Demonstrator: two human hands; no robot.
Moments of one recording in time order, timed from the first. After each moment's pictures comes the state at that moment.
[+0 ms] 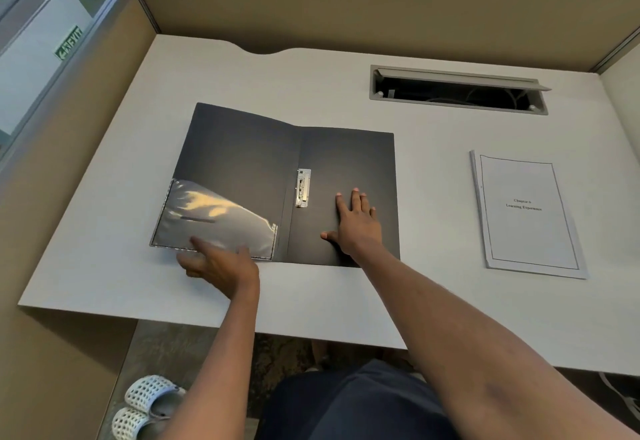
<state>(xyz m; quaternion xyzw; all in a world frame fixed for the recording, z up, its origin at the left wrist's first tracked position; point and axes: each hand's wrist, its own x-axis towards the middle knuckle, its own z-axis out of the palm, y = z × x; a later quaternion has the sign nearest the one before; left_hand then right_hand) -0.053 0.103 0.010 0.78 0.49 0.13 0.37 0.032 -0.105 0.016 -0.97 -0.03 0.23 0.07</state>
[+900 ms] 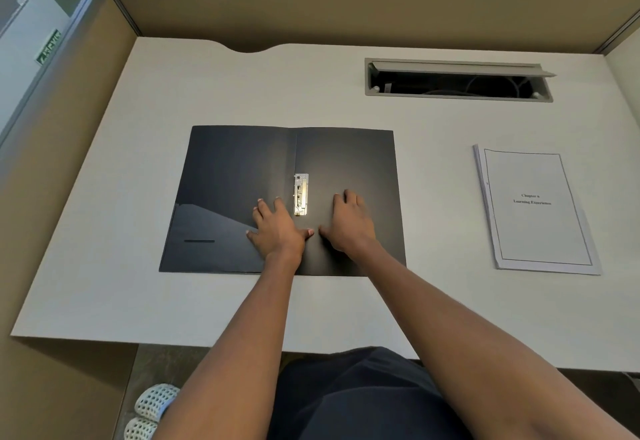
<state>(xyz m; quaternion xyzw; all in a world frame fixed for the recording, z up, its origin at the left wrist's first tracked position) 0.040 0.048 0.017 0.95 0.22 -0.17 0.16 0.053 -0.086 0.022 -0.97 0.00 0.17 0.15</state>
